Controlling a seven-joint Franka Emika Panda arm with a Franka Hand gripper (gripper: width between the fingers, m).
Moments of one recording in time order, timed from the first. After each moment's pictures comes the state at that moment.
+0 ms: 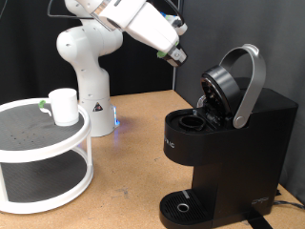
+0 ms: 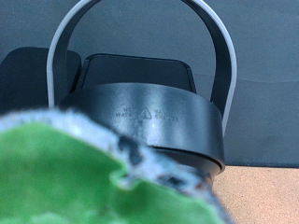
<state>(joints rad) 0.59 -0.28 -0.68 -2.19 0.74 1.94 -1.15</state>
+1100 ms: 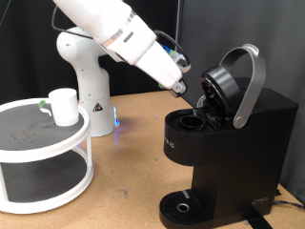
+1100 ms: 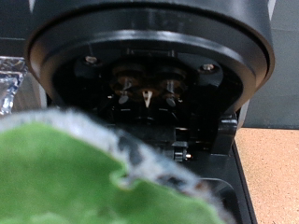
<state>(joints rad) 0.59 -0.18 -0.67 -2.24 0.75 2.01 -1.22</state>
